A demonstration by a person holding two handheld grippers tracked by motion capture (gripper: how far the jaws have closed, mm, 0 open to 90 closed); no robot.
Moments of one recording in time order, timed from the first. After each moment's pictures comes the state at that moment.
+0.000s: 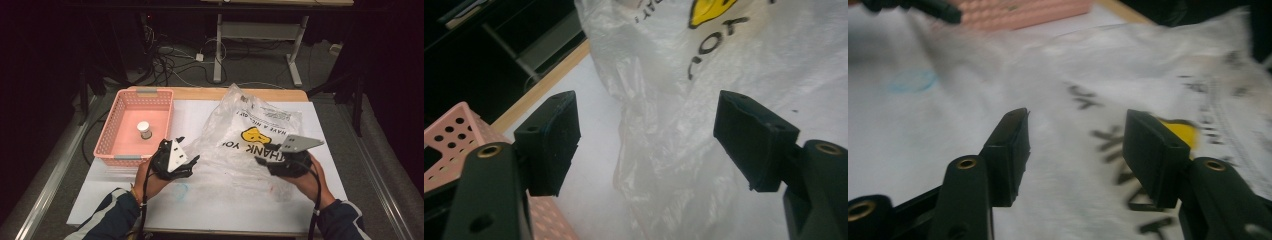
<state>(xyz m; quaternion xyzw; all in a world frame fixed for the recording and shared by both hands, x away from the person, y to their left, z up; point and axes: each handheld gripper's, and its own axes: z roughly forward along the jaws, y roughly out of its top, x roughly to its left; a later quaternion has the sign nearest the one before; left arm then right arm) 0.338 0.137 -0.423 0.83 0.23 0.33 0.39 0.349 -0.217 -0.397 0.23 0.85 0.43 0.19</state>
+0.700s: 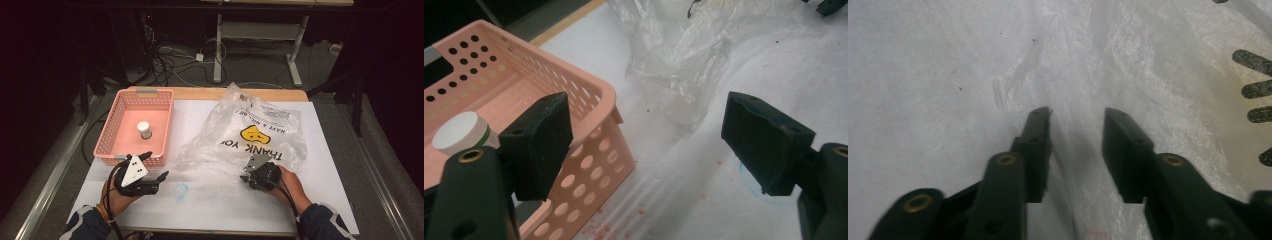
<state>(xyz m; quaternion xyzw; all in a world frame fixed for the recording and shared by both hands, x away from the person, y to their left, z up) 0.304 0.220 -0.444 0.82 0.27 0.29 0.41 0.358 -0.170 -0.461 0.19 0.93 0.26 0.19</state>
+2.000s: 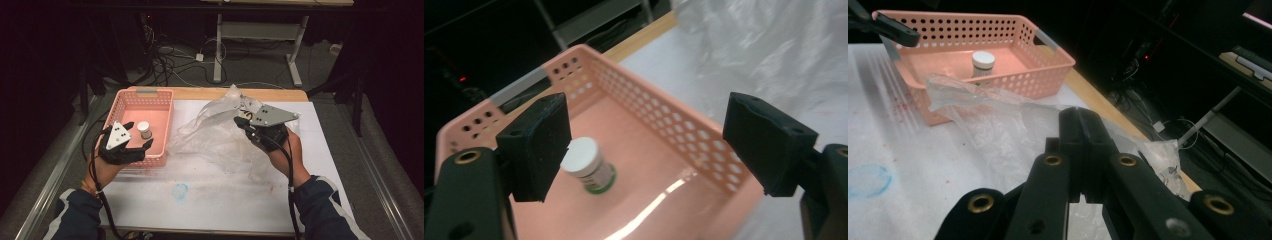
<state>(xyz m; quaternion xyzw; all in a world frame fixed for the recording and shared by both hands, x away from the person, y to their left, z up) 0.364 0.254 -0.390 0.80 0.33 0.33 0.38 0.371 -0.149 -0.316 0.20 0.81 0.45 0.30</state>
